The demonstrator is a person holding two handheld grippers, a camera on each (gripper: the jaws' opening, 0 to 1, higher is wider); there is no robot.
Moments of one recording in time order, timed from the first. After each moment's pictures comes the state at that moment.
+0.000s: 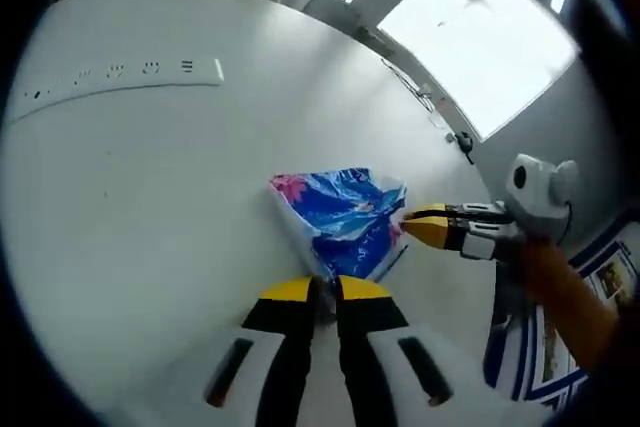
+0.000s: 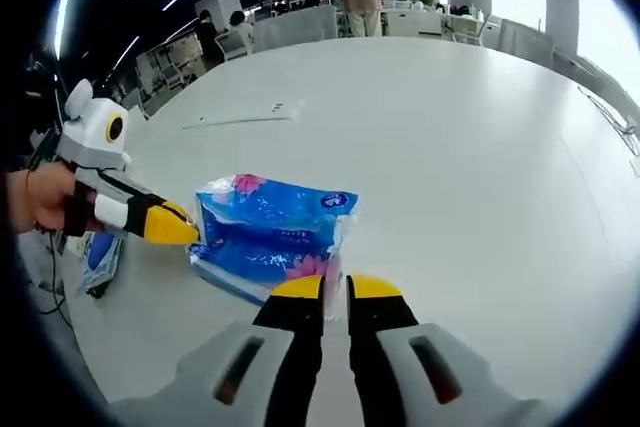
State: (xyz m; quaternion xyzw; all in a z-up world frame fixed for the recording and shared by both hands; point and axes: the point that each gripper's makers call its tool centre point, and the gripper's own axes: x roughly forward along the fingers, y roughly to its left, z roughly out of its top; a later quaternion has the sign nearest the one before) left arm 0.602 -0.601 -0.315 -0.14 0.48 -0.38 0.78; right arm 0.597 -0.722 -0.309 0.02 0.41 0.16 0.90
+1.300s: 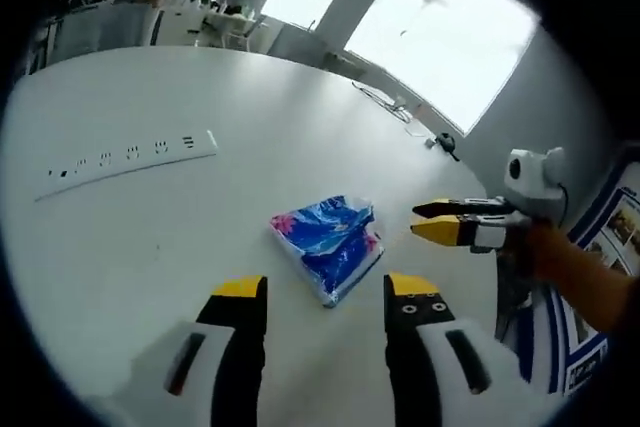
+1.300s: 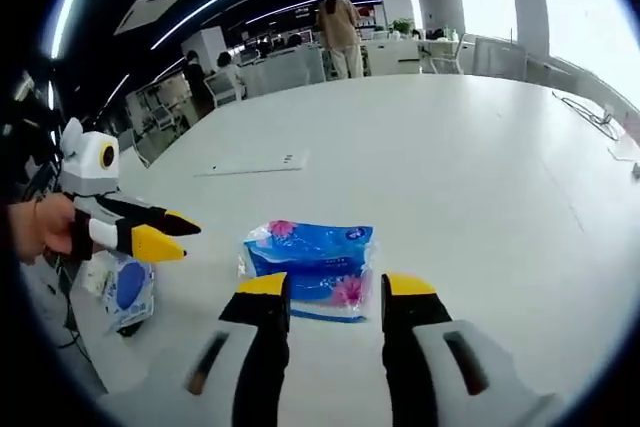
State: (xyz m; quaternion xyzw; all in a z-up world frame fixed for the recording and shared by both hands) left arm 0.594 -0.561 -0.246 -0.09 0.38 -0.42 0.82; right arm 0.573 -0.699 -0.241 0.06 0.33 0.12 0.93
